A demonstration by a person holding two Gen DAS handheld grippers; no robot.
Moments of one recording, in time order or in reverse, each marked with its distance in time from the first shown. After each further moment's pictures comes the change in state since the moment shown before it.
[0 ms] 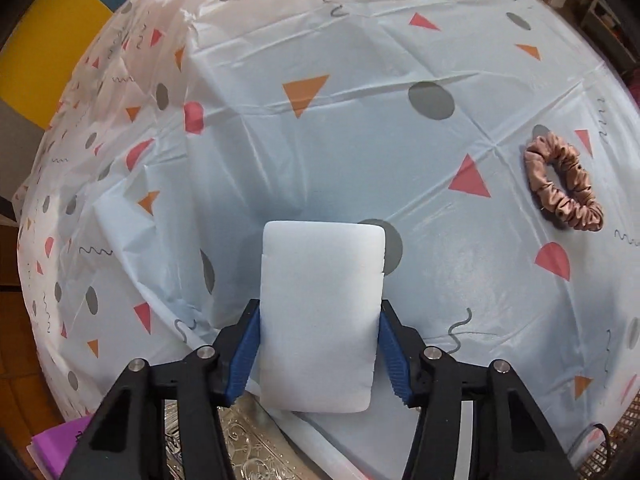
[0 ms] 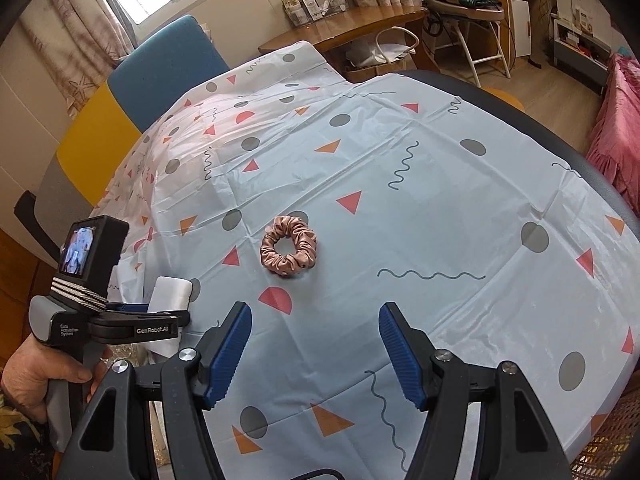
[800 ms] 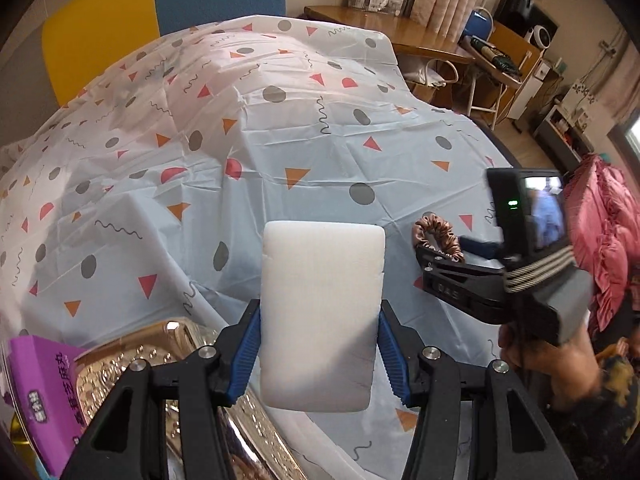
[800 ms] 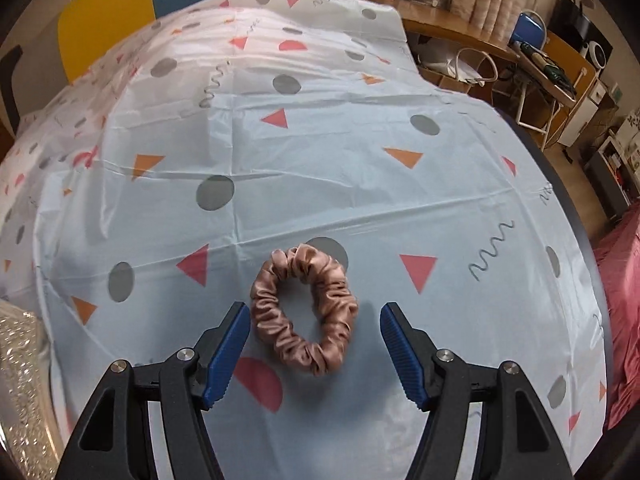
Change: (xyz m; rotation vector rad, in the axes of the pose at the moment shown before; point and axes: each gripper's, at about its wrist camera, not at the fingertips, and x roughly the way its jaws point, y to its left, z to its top) left arm -0.102 0.035 -0.065 -0.191 -0.317 -0.279; right arm 0.123 0.065 0.044 -0.419 0.175 -0.217
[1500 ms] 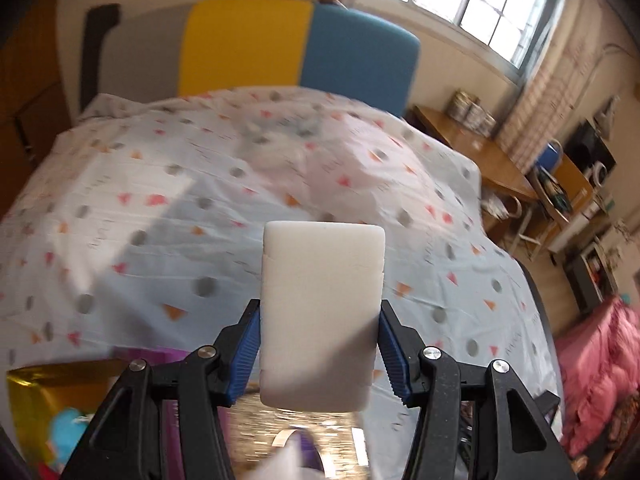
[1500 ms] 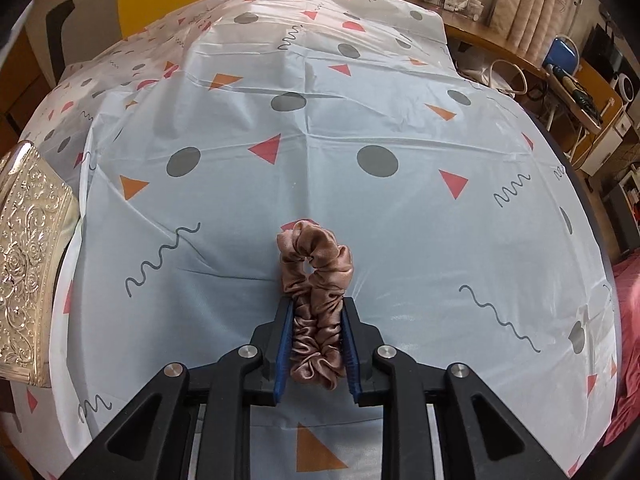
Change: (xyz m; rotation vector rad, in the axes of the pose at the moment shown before) left arm -0.108 0.135 0.008 -0.372 -0.292 0.134; right arm -0.028 0.018 -0.084 -0.138 -0.034 0.054
